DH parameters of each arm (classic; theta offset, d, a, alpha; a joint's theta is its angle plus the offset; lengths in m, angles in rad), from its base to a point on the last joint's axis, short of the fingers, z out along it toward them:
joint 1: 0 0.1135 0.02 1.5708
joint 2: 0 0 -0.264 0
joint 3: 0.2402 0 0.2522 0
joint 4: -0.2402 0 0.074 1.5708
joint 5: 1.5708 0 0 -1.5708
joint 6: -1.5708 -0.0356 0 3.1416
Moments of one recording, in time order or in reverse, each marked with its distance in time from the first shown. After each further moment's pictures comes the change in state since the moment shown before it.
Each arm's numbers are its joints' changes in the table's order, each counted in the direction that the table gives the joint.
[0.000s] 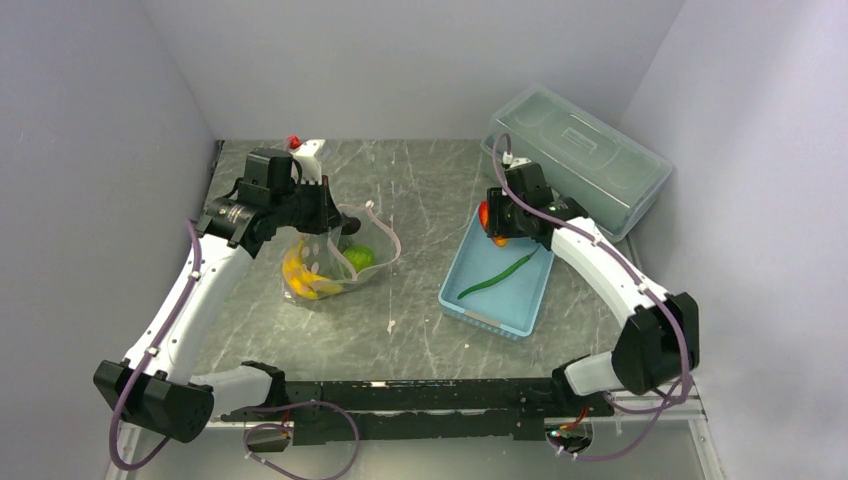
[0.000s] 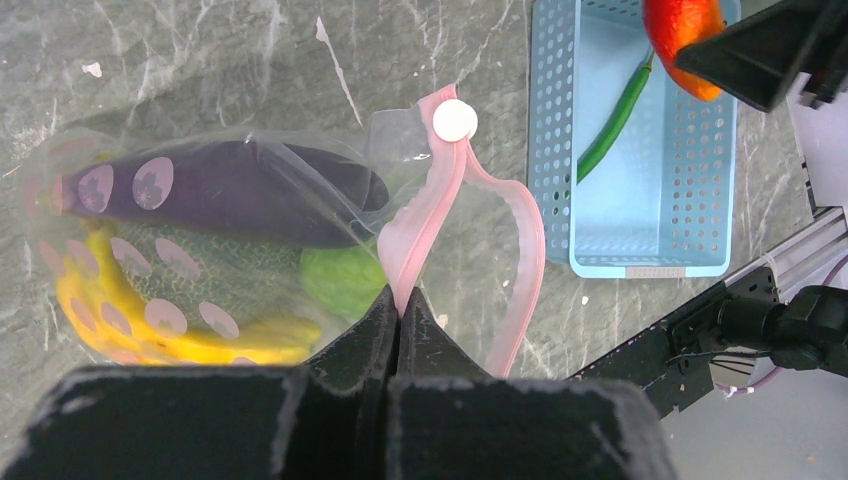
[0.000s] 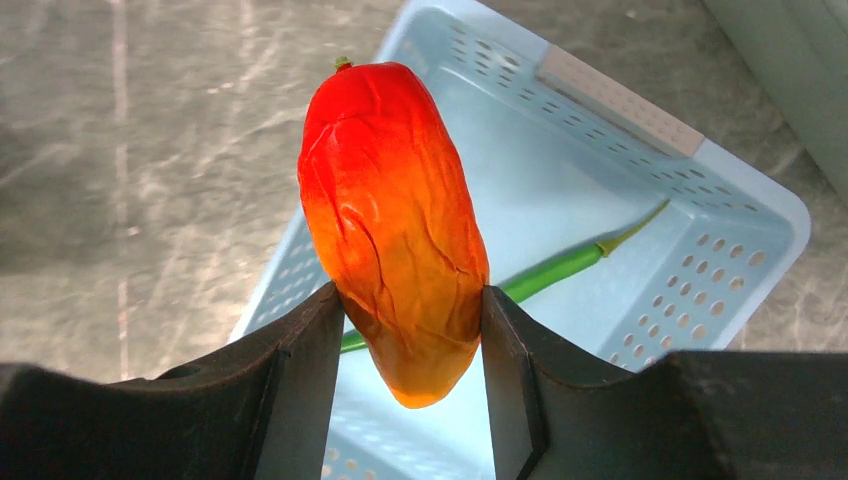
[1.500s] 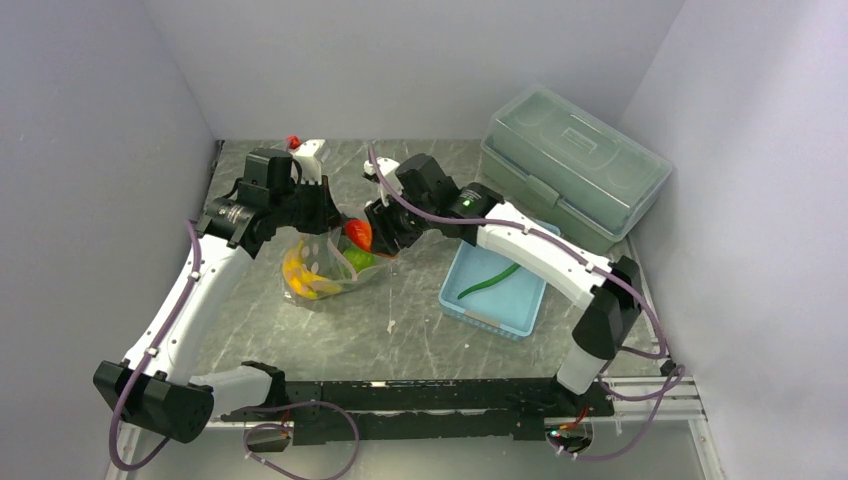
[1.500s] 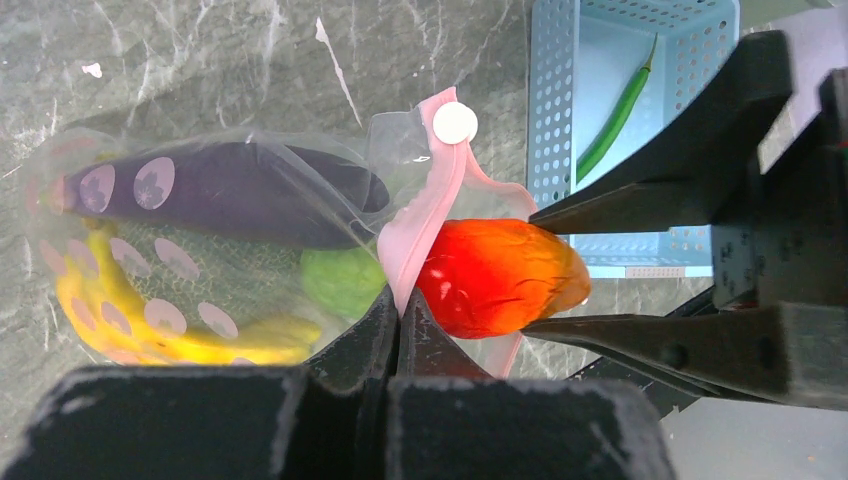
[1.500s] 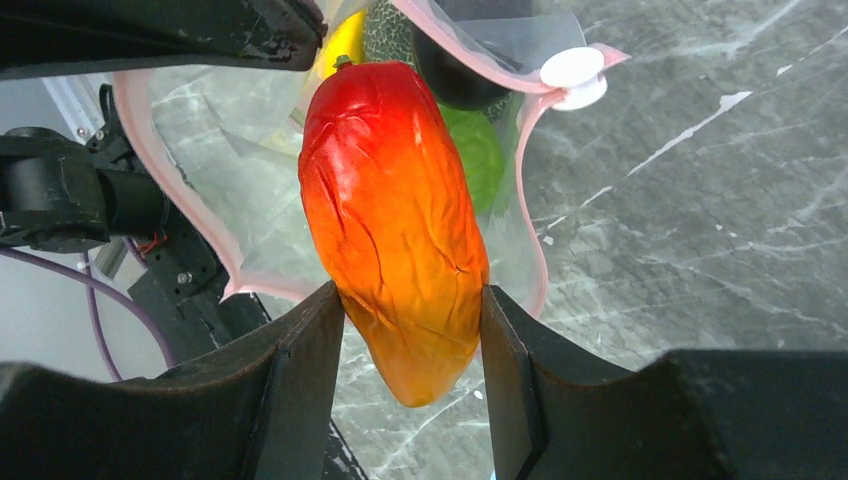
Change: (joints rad) left arm 0.000 0.002 0.000 0.000 0.000 0.000; right arm 0.494 -0.253 0.480 -0.051 -0.341 0.143
